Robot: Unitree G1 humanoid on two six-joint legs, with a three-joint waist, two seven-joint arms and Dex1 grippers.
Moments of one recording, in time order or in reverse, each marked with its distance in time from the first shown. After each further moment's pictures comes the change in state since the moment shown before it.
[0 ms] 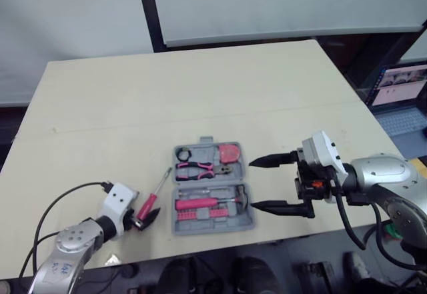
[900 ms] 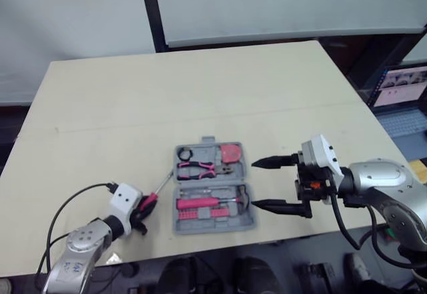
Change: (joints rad) left arm -0.017 -0.081 -0.017 0.058 0.030 -0.034 0.013; right arm 0.057 0.011 0.001 0.033 -0.028 -0.037 -0.016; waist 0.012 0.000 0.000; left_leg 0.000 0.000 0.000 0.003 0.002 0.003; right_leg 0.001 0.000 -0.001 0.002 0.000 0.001
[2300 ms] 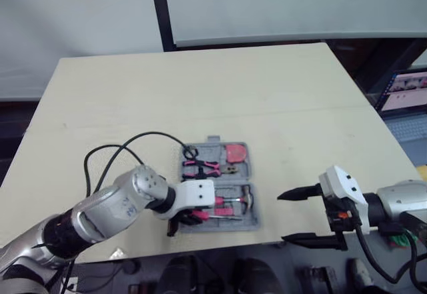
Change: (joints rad) left arm -0.859 0.317 -0.808 -0.339 -0.005 0.716 -0.400; right arm 0.301 -0.219 -0.141 -0.062 -0.021 -0.004 0.122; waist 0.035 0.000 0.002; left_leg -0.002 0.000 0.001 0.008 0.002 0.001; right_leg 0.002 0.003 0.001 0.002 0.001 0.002
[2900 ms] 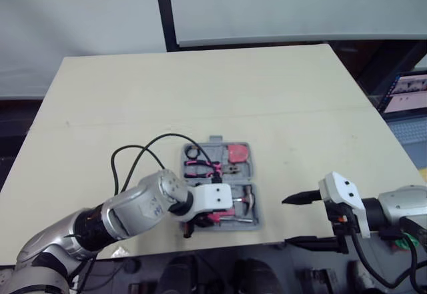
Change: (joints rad) left arm -0.037 -0.111 -0.096 0.018 0.007 0.100 0.081; right arm 0.045 0.000 0.002 0.011 -0.079 -0.020 -0.002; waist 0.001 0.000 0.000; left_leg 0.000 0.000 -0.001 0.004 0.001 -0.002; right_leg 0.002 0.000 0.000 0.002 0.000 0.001
